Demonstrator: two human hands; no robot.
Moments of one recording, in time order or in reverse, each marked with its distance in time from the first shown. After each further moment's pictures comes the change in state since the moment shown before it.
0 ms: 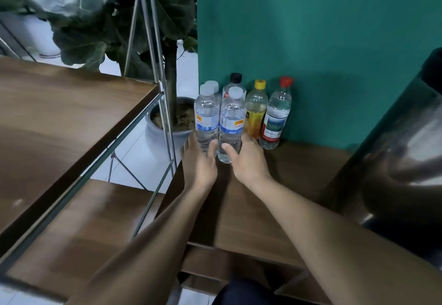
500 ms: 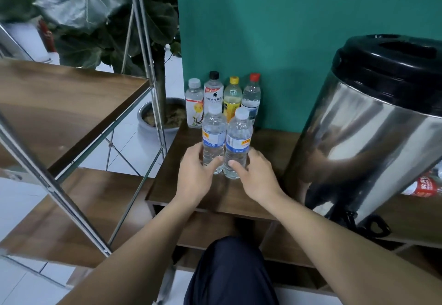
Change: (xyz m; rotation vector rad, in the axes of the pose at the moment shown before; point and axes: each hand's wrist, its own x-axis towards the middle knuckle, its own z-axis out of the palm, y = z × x) left_hand -0.110 0.047 -0.045 -0.122 -0.203 0.096; right_hand -0.119 0.037 -0.073 0.026 -0.030 0.017
